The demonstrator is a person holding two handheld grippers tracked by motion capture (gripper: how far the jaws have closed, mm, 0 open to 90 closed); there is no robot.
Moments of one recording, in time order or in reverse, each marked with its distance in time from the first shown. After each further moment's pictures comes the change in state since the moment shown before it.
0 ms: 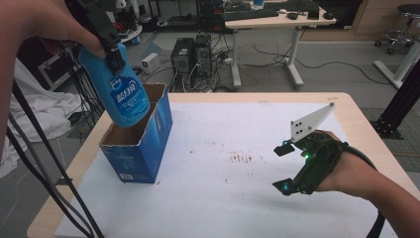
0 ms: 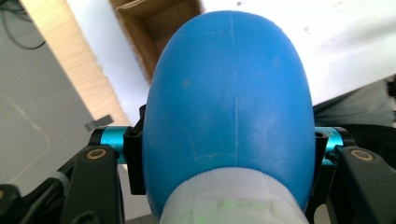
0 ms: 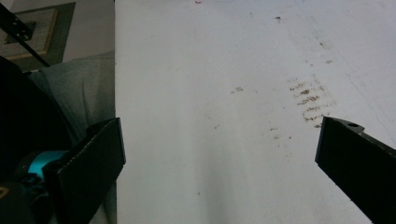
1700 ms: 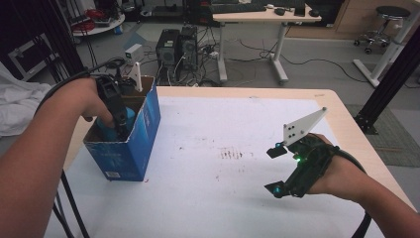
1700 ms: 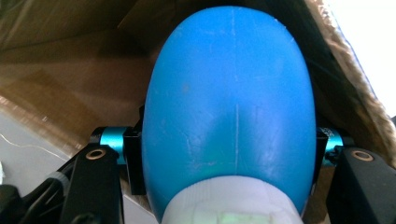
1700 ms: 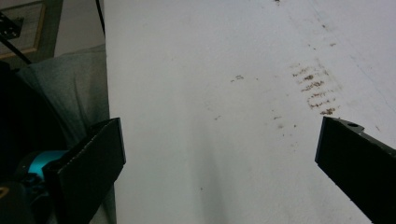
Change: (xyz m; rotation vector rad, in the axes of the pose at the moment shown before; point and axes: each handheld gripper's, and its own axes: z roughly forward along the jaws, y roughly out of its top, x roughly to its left) left arm 0.029 0.022 0.198 0.123 0.013 0.354; right arm 0.004 -0.005 0.010 0.029 -0.024 0.036
